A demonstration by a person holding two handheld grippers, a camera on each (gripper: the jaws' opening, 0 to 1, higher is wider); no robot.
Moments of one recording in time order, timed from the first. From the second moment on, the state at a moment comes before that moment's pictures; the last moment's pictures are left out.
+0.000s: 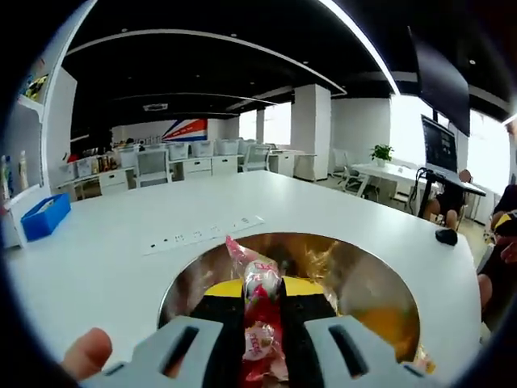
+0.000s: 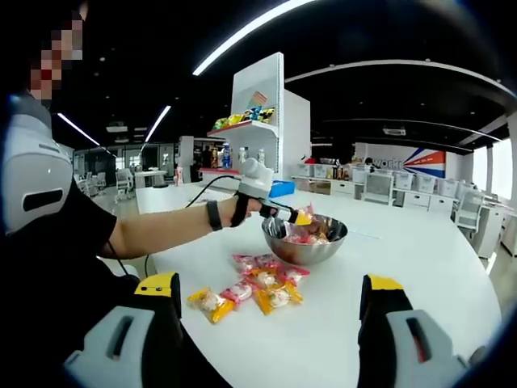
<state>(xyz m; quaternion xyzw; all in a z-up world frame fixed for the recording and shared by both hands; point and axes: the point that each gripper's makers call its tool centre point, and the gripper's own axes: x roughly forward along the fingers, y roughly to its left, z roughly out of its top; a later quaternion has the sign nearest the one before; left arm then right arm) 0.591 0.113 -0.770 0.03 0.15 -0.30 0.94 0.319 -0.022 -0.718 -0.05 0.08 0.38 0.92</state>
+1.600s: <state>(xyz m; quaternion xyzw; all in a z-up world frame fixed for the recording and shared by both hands) 0.591 0.110 -0.771 0.08 0.11 -0.31 0.94 0.318 -0.022 -0.720 -0.05 0.08 0.38 0.92</state>
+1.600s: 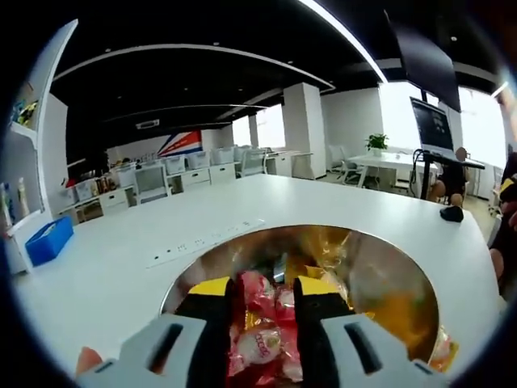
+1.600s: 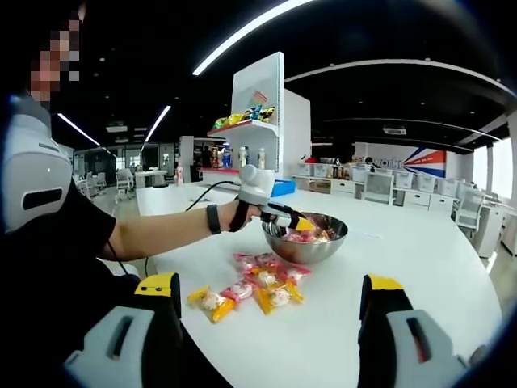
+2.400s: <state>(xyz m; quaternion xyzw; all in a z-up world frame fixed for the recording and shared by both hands) 0.591 0.111 -0.742 0.08 0.05 -0.31 0.95 0.320 -0.023 -0.720 -0.05 0.08 0.37 0.92</state>
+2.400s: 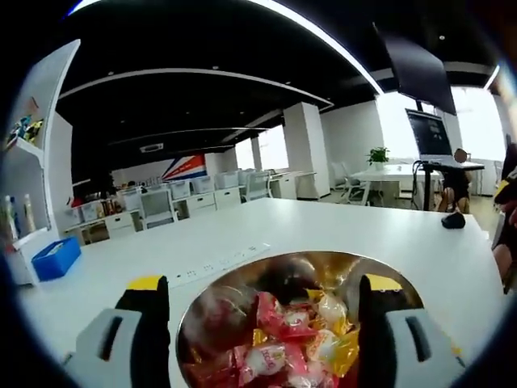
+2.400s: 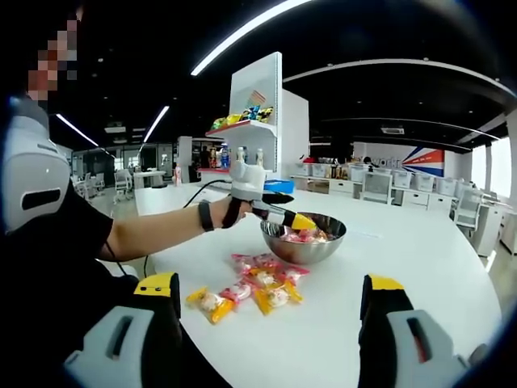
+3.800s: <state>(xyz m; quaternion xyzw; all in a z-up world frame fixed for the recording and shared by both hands) 0.323 0.194 -0.716 0.17 0.07 -0.43 0.88 0.316 -0.006 -0.725 -0.04 0.08 0.39 0.92</state>
